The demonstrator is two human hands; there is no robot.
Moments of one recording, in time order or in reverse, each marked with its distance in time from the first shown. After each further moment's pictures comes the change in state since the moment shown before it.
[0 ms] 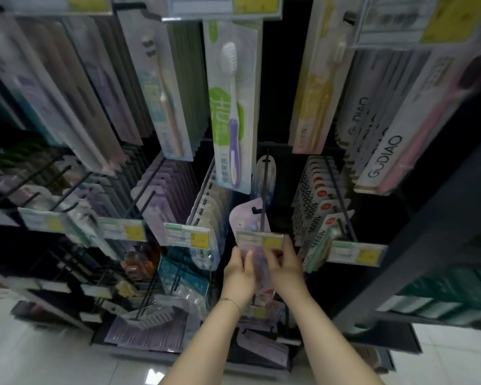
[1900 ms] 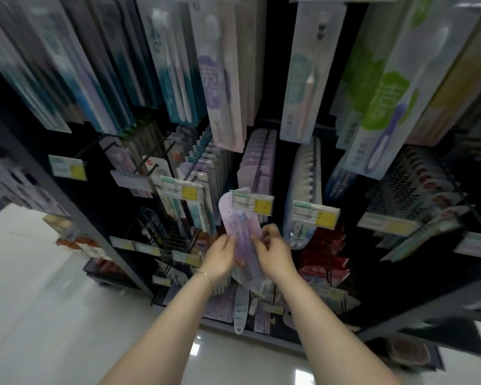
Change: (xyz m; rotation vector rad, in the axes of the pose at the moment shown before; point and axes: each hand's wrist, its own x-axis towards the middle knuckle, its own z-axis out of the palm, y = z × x) left_hand 0.031 -0.067 -0.238 -0.124 -0.061 -0.197; right_hand -0.043 -0.060 0.203 -0.201 -0.154 -0.050
